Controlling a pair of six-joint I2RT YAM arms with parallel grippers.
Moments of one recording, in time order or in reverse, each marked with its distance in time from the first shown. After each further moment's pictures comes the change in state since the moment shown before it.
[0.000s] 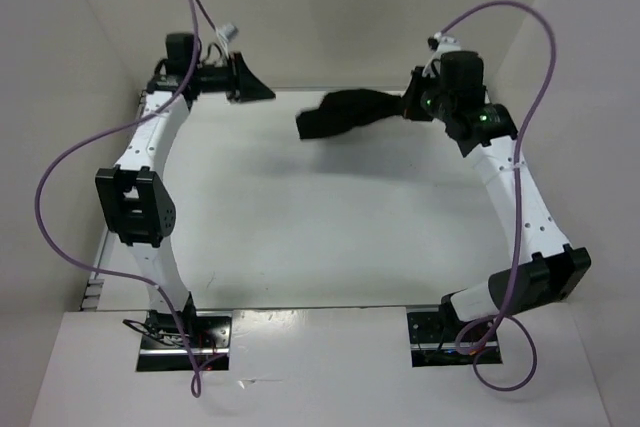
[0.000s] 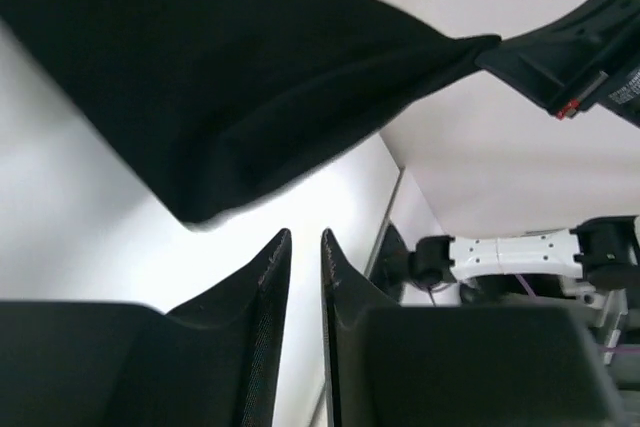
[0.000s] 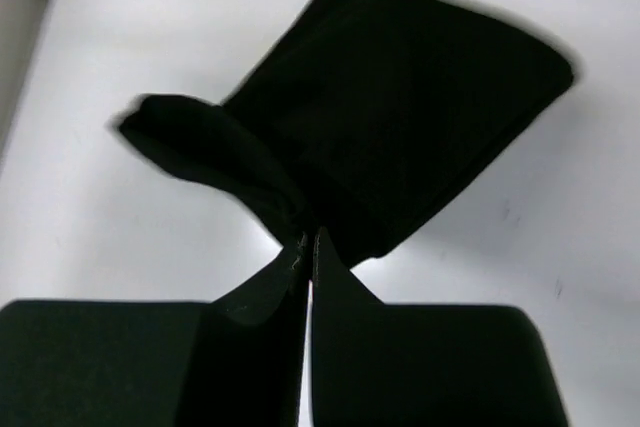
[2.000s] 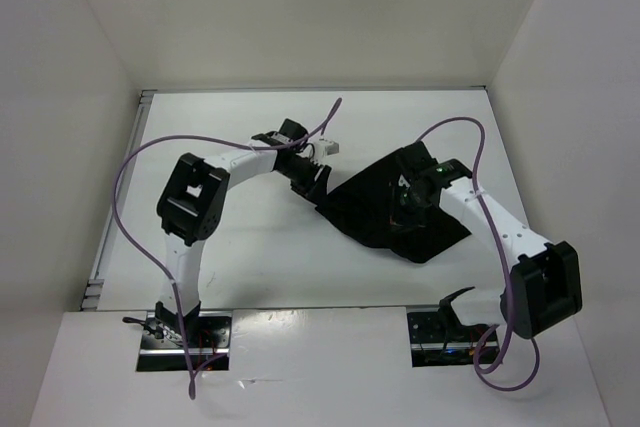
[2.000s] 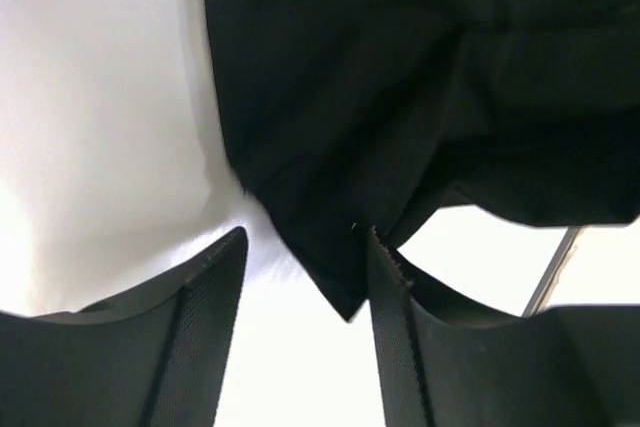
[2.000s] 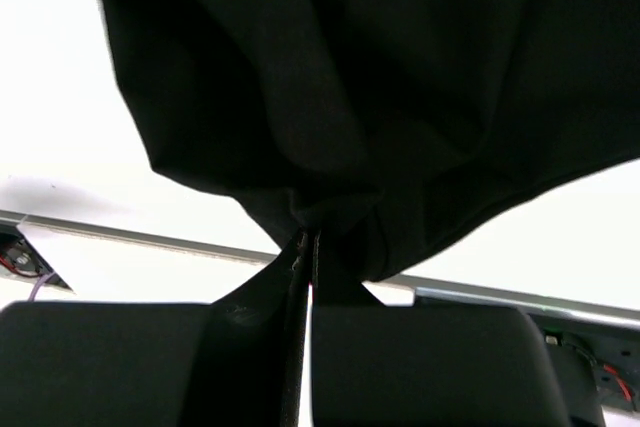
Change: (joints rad) left arm -0.462 0.108 -0.576 -0.004 -0.436 0.559; right arm 0.151 -0.152 -0.721 -0.303 -0.069 0.267
